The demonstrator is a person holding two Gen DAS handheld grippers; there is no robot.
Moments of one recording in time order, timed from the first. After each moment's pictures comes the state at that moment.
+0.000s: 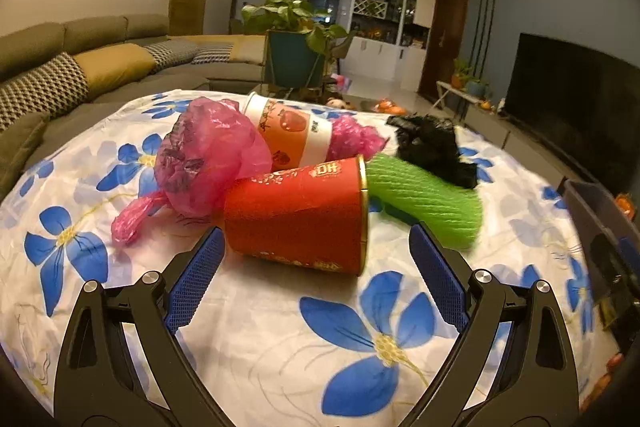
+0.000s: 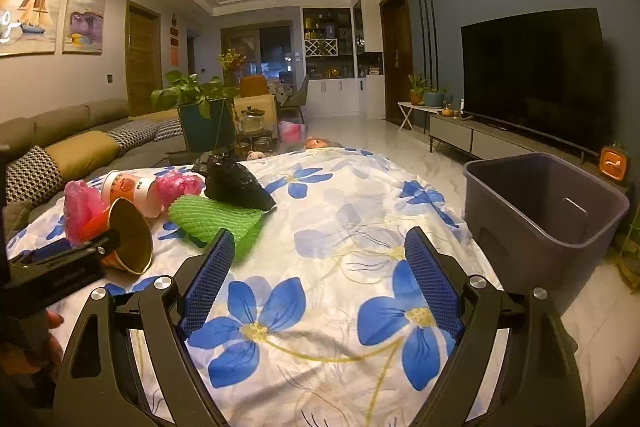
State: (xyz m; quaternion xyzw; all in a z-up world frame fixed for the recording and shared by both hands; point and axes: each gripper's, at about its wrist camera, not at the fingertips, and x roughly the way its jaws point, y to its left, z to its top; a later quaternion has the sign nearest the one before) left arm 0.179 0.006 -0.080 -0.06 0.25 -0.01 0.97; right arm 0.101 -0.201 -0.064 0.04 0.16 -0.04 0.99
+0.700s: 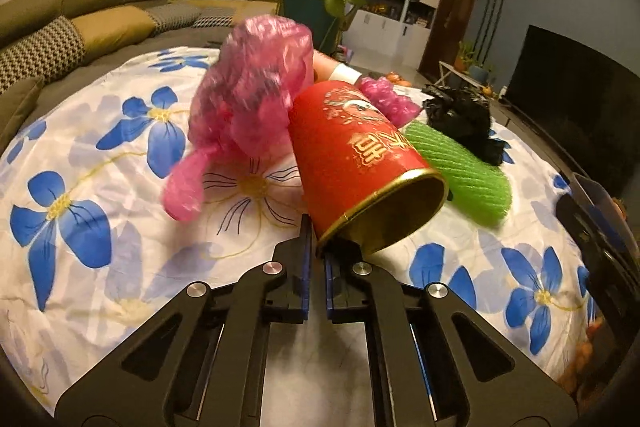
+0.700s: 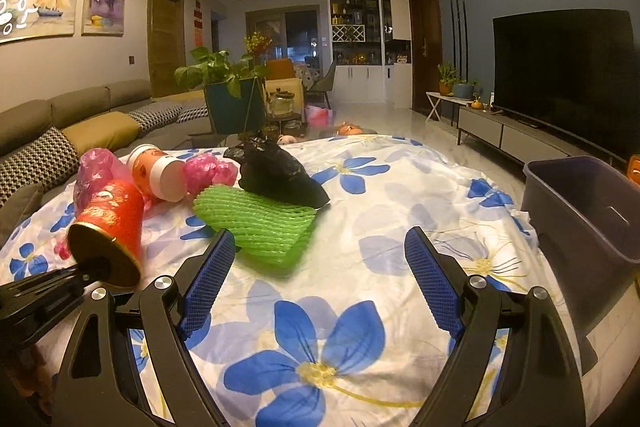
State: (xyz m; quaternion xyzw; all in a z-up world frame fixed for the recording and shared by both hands) left arm 0.182 0.041 -0.099 -0.09 0.30 -0.04 0.95; right arm 0.155 -0.170 -0.073 0.03 0.19 0.00 0.98
